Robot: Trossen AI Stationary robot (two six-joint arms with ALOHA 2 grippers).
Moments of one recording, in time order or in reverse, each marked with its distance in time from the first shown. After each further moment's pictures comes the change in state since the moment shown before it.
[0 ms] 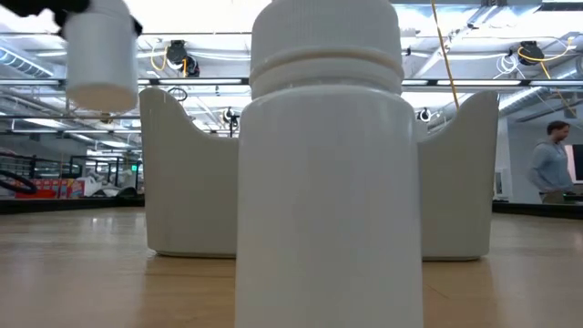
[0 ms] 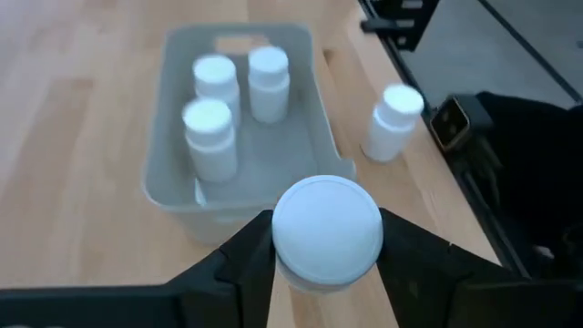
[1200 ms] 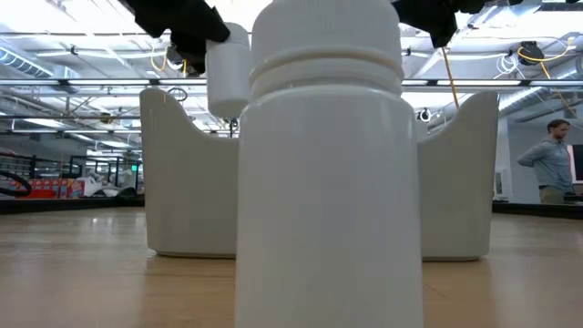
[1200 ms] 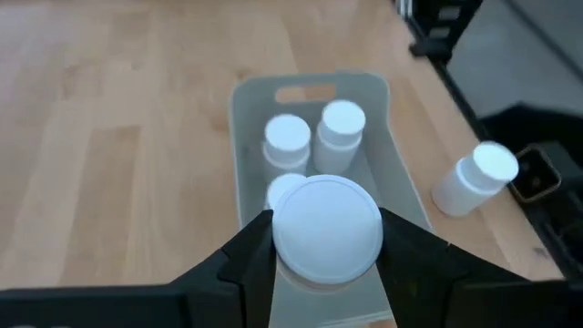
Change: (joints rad) left arm 0.330 0.157 0.193 -0.030 0.275 0.226; right arm 0.044 -0.739 -1.046 1.068 0.177 -0.119
